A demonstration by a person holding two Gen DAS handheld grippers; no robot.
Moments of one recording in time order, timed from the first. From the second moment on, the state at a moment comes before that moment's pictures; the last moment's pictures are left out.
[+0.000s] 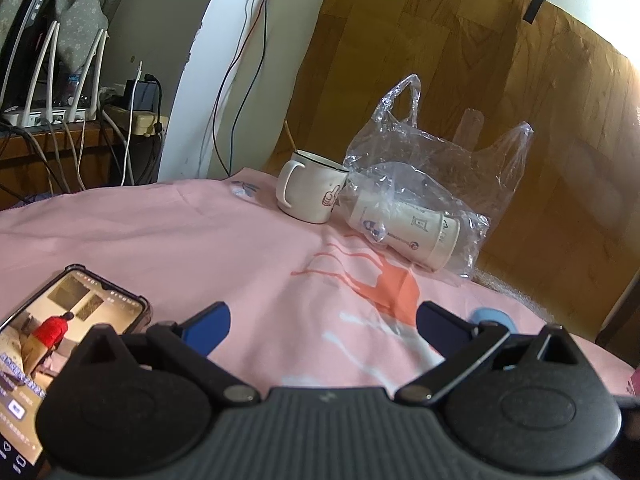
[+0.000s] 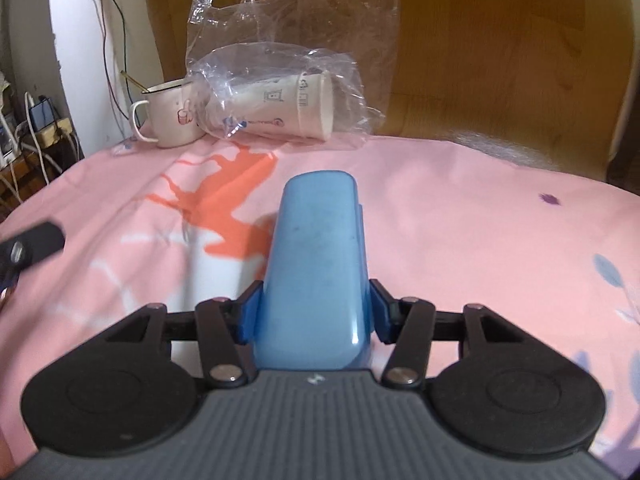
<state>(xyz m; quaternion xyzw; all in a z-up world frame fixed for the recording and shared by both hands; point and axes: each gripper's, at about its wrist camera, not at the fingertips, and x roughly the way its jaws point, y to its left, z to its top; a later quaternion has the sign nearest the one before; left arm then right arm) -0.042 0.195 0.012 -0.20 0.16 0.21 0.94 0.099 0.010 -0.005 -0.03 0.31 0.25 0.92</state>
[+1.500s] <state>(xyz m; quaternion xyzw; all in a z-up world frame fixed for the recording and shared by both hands) 0.001 -0.138 0.062 -0.04 0.39 -0.33 0.86 -0.069 -0.241 0.004 0.03 0.11 0.08 0.99</state>
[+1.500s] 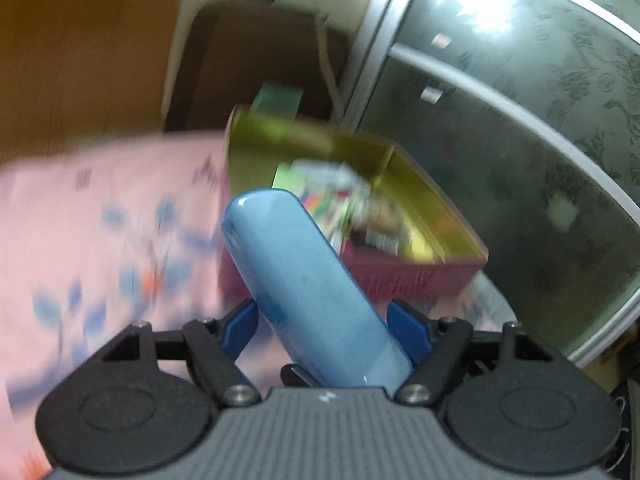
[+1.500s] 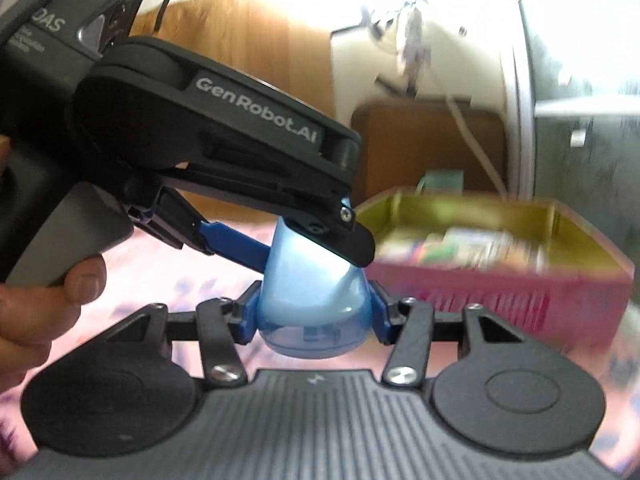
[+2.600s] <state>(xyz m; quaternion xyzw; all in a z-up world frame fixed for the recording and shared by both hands) 0.018 -0.192 0.088 0.09 0.28 -0.24 0.92 -0.075 -0.309 0.003 0.18 0.10 -0.07 0.98</state>
